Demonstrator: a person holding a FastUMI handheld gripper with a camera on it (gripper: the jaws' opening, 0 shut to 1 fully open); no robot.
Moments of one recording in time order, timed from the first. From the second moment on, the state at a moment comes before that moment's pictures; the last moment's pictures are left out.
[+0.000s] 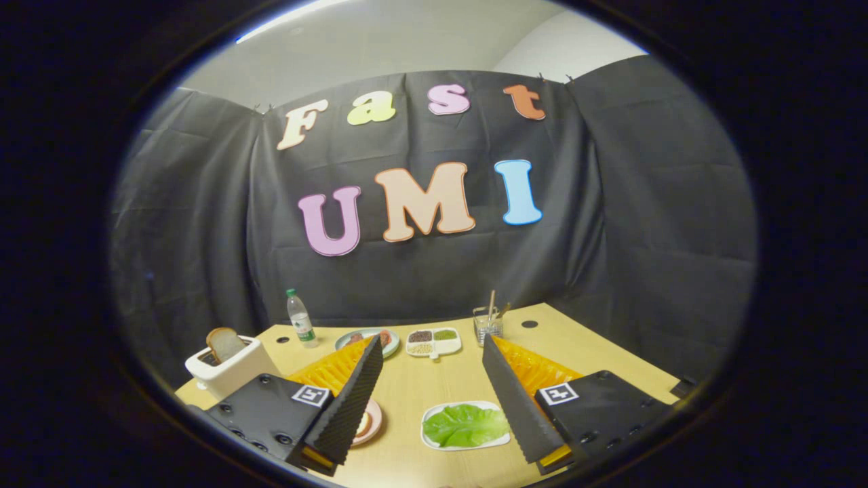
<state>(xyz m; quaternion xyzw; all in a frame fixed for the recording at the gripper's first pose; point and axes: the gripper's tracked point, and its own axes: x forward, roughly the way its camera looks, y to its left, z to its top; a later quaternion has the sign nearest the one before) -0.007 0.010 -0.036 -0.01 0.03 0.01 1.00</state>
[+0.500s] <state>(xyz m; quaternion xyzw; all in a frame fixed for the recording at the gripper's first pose) -0.005 -0.015 -0.016 -0.01 0.02 -0.01 1.00</state>
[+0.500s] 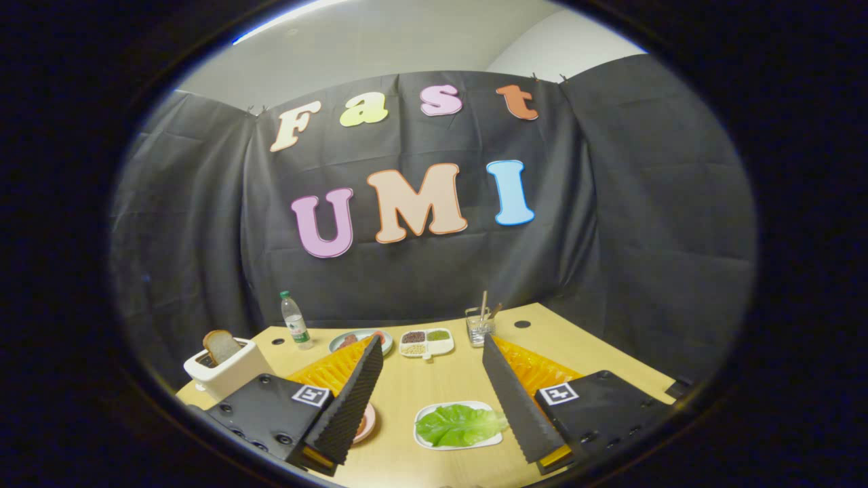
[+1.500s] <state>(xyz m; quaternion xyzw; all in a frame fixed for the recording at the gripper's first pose) 0.059 -0.129 -0.084 -0.03 0.26 0.04 0.96</state>
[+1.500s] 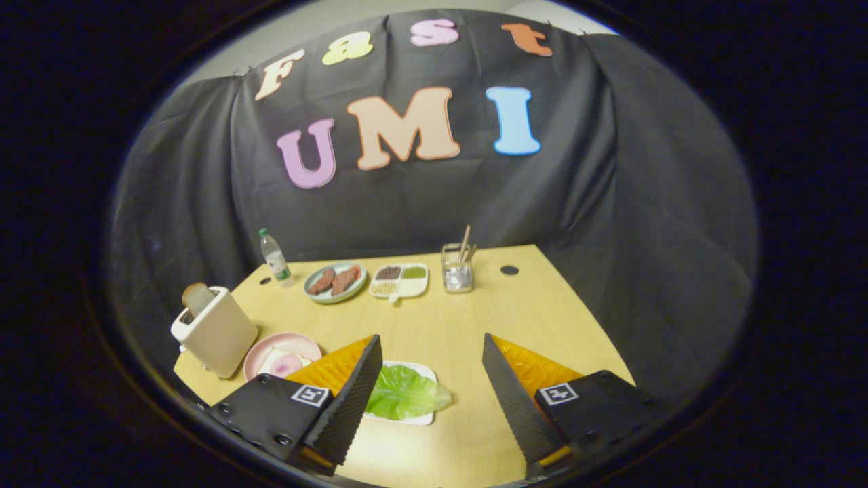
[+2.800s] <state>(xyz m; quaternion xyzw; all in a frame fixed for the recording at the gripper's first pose) 0.080 -0.134 -0.294 0.06 0.66 0.09 0.75</state>
